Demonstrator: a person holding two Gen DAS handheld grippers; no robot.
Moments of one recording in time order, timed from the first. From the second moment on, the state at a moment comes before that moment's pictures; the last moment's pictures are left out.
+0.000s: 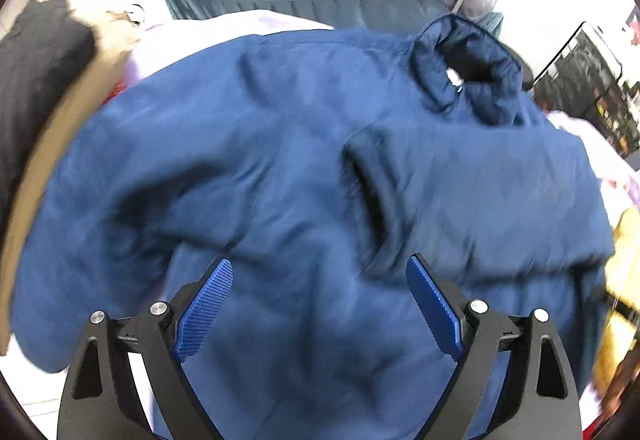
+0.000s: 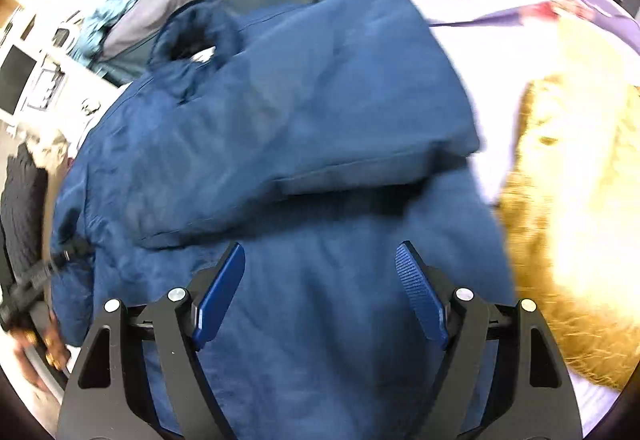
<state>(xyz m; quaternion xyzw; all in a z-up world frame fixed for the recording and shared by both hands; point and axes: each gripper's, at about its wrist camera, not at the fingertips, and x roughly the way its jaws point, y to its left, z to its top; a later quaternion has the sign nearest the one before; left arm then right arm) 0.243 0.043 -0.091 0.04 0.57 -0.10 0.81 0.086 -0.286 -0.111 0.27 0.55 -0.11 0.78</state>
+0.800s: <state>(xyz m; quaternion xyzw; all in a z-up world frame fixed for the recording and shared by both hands) 0.343 -0.051 -0.152 0.27 0.56 -0.06 0.78 0.078 -0.307 -0.100 0.21 0.54 -0.13 0.81</state>
